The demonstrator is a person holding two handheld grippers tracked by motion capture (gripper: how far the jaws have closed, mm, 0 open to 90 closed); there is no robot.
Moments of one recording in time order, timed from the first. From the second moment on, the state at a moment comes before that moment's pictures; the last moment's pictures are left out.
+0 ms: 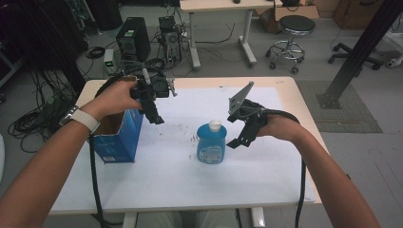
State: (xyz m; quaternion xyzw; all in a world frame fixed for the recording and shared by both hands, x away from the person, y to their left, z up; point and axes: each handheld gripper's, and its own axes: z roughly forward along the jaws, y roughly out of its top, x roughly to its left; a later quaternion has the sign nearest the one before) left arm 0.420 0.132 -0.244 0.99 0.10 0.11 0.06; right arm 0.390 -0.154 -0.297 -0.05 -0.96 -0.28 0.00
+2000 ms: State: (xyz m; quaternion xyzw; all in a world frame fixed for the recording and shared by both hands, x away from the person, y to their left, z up) left arm 0.418 0.132 -0.242 0.99 0.10 0.11 0.06; right arm 0.385 -0.189 -0.337 -0.10 -0.91 -0.41 0.01
